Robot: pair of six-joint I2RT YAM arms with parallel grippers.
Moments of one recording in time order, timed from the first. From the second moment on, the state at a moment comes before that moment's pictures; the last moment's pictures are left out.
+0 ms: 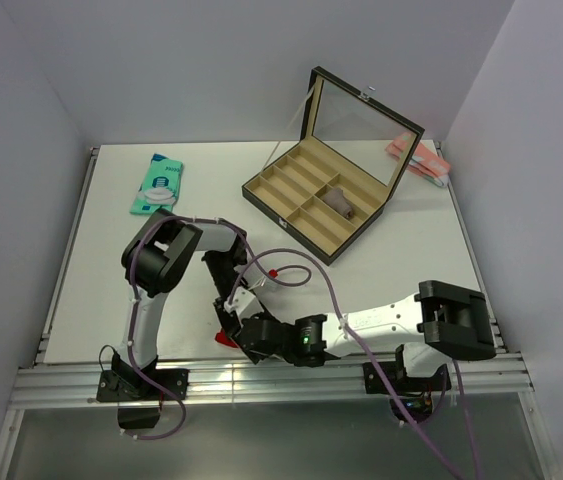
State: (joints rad) left arm -0.60 2.16 1.23 -1.34 0.83 0.89; right arm 1.46 1.51 0.79 -0.08 0.42 0.46
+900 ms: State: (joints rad) left arm -0.60 2.18 1.25 -1.34 0.82 0.78; right arm 1.46 1.68 0.83 0.01 0.38 0.41
